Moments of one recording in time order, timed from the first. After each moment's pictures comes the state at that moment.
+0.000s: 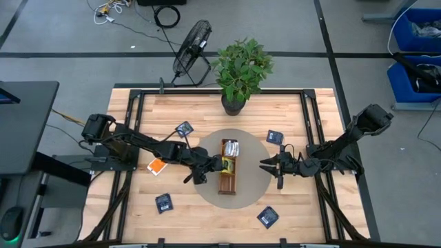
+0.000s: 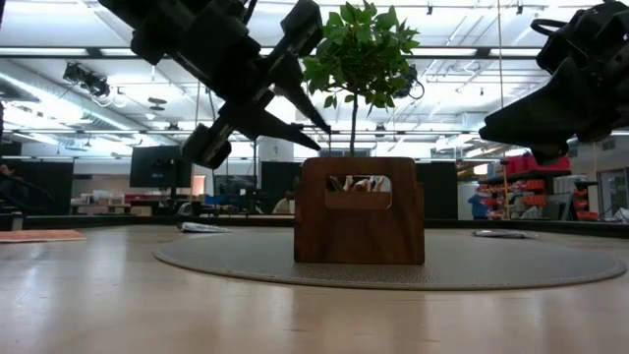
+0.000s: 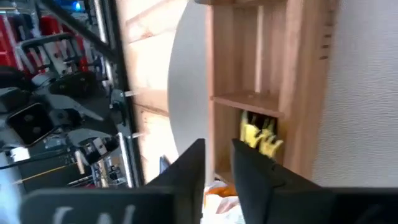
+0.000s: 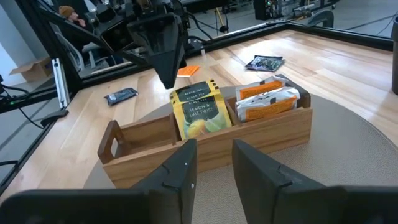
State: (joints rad) left arm -0.18 1.66 0.88 0.20 -0.07 1.53; right arm 0.61 1.29 0.09 0.95 0.73 0.41
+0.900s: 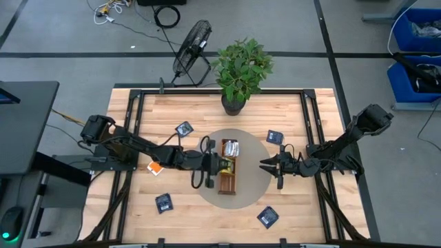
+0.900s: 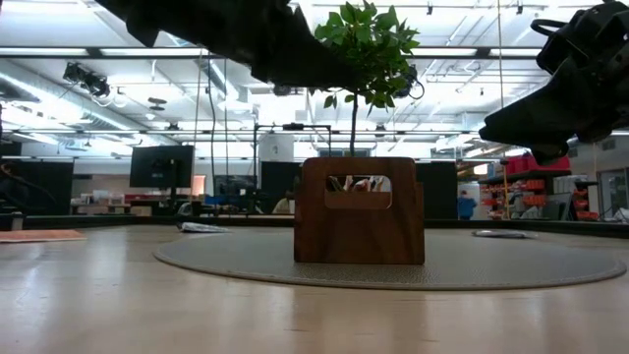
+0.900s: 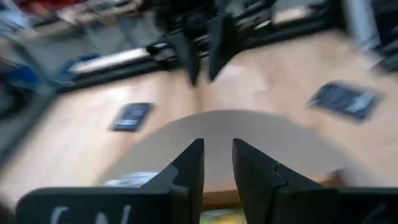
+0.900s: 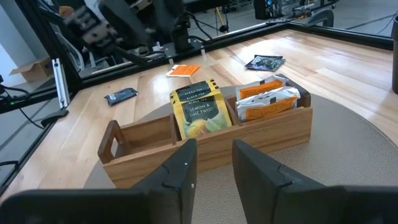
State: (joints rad) left arm -0.25 1.66 0.88 0.46 -0.30 0.13; right arm 0.61 1.29 0.09 0.95 0.73 0.41
